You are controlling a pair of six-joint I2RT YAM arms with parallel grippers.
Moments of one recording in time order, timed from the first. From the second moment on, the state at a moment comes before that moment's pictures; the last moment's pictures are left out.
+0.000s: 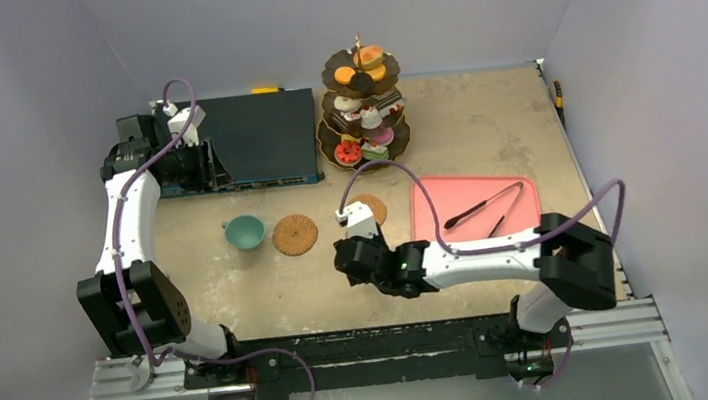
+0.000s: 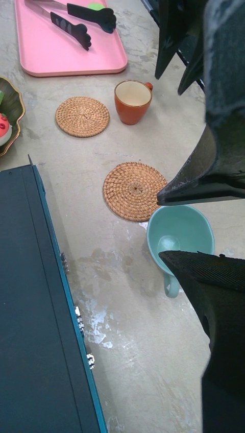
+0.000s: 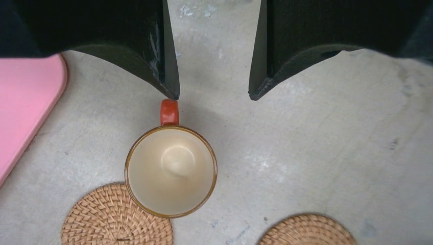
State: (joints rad) left arm 0.21 1.49 1.34 -0.83 0.62 0.17; right arm 1.25 1.57 0.91 -0.33 0.57 0.67
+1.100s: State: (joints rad) left arm 0.21 1.49 1.35 -0.83 0.64 0.17; right arm 1.09 1.62 0.84 -0.21 0.40 0.49
